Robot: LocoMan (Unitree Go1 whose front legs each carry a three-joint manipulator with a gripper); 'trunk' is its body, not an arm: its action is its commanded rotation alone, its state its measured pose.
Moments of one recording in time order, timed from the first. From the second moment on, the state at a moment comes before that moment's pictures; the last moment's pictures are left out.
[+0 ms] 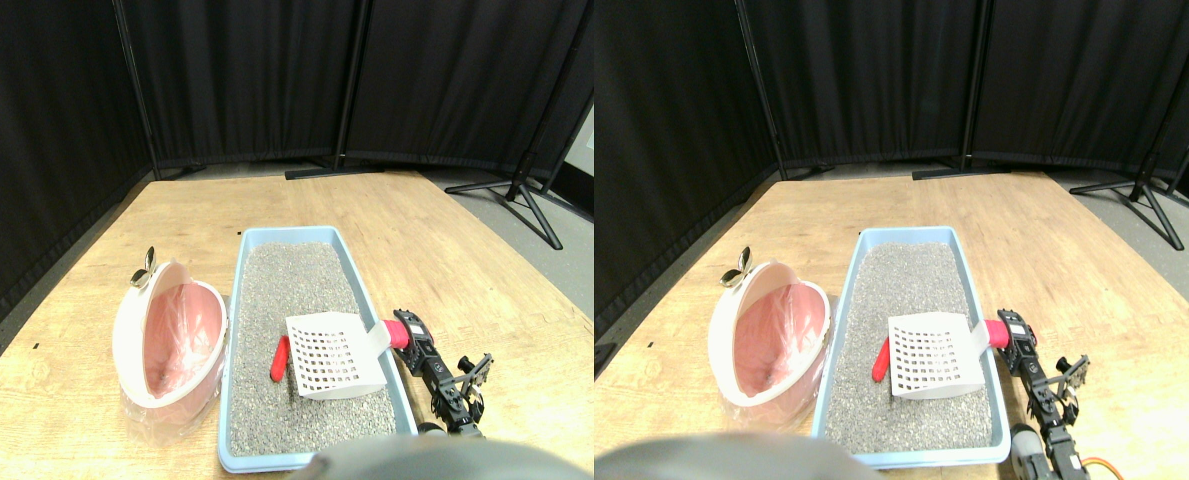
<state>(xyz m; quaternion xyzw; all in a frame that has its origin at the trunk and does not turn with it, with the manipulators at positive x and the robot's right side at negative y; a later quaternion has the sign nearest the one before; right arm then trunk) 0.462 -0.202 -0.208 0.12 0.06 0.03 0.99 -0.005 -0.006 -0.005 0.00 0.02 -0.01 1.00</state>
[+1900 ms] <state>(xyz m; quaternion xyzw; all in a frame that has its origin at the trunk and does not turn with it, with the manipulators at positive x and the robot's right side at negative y) 0.505 -0.176 -0.082 -0.19 -0.07 0.18 0.96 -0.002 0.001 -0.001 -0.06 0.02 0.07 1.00</state>
